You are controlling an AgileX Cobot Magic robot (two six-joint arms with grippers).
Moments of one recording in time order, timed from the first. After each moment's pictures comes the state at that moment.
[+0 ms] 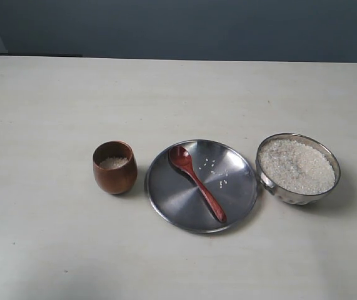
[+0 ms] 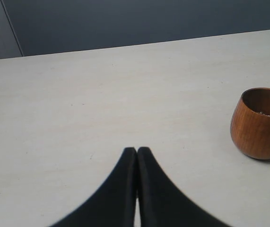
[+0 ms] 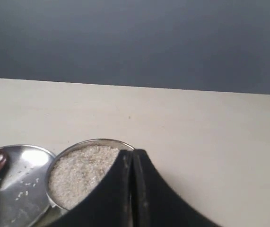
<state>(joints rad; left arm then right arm) 0.01 0.01 0.00 0.03 0.36 0.00 0.12 0.01 -0.10 -0.03 0.37 0.04</state>
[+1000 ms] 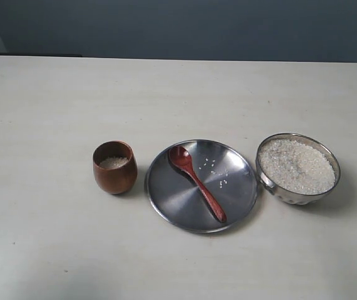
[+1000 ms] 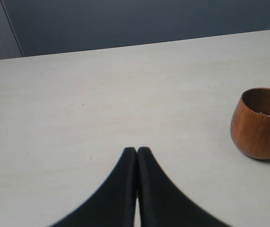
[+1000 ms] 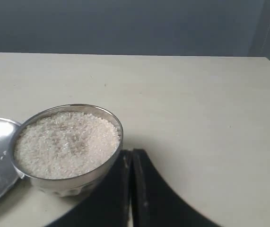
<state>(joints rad) 0.01 0.01 0.00 0.03 0.36 0.00 0.03 0.00 -0.01 -0.01 0.36 0.01</state>
